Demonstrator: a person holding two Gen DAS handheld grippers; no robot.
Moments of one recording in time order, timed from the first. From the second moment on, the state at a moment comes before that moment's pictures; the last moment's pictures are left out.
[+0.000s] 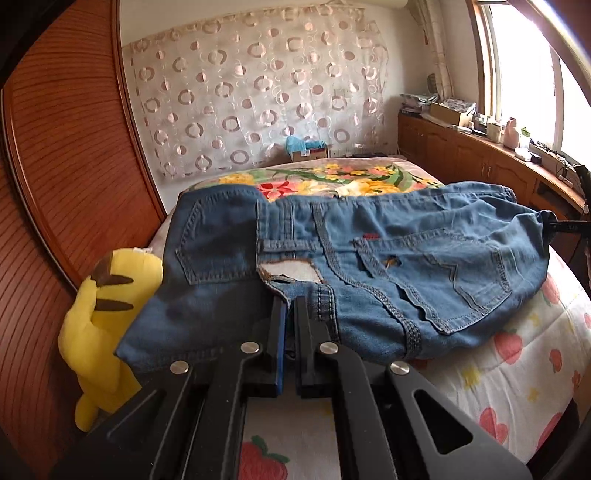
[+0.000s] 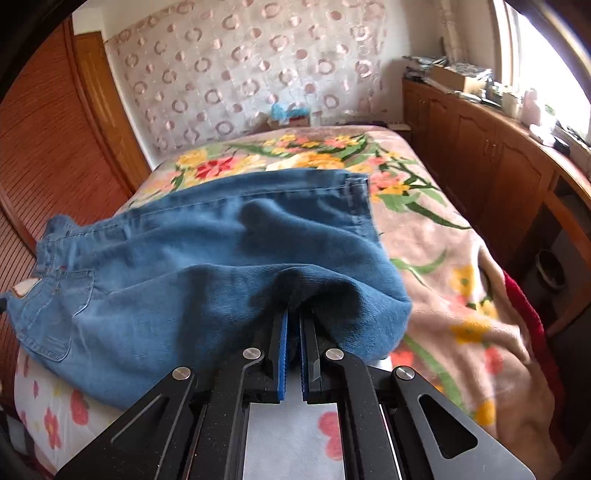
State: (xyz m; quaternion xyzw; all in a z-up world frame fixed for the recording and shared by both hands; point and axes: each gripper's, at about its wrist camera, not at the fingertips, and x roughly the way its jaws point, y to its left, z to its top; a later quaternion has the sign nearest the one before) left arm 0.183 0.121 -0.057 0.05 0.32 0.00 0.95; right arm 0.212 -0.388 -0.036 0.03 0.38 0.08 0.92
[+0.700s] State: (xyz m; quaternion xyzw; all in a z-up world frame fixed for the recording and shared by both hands) left arm 0.179 0.123 -0.094 0.04 0.34 -0.01 0.94; right arm 0.259 -0.421 -0.016 0.10 0.35 0.09 0.93
